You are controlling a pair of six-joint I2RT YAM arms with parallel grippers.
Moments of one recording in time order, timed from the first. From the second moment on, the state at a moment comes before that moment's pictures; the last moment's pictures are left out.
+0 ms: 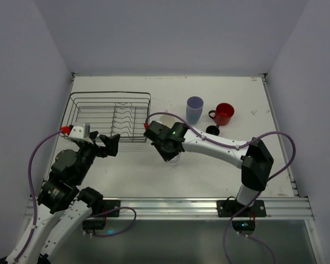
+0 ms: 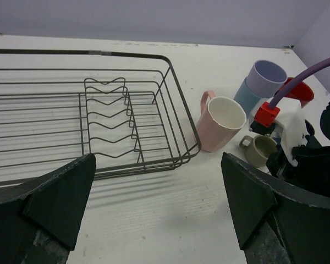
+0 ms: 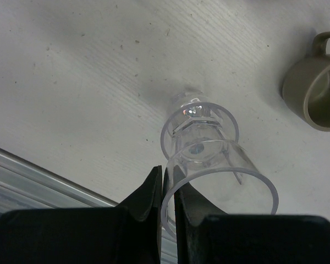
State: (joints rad) left arm -0.49 0.32 0.68 -0.44 -0.21 -0.27; right arm 1.07 1.74 1.47 -0.97 0.21 0.40
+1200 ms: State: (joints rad) left arm -0.49 0.32 0.67 -0.44 -0.21 -0.27; right arm 1.07 1.76 1.45 -0.91 0.25 0.39
